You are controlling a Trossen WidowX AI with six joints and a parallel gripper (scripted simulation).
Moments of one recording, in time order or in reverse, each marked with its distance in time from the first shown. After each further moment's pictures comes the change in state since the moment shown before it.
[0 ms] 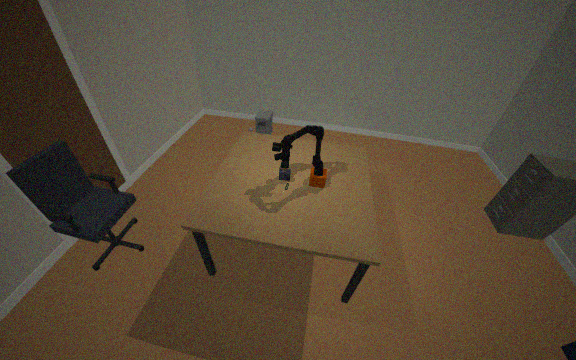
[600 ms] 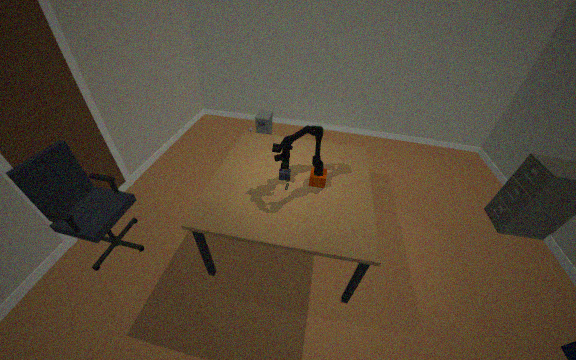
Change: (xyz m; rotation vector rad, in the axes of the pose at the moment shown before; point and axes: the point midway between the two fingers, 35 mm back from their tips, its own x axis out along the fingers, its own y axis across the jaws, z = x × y) arm 0.010 0.000 -0.001 -0.003 0.001 0.000
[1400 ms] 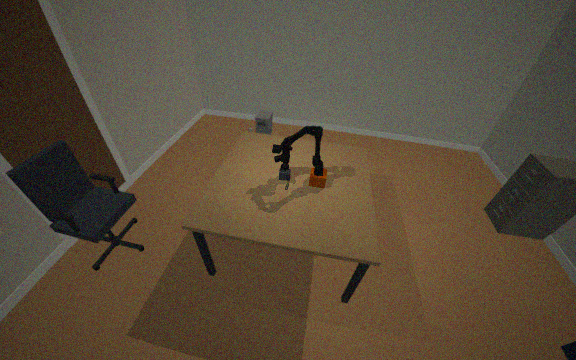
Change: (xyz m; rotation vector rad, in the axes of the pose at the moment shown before) arm 0.008 0.000 0.000 0.000 0.000 0.000
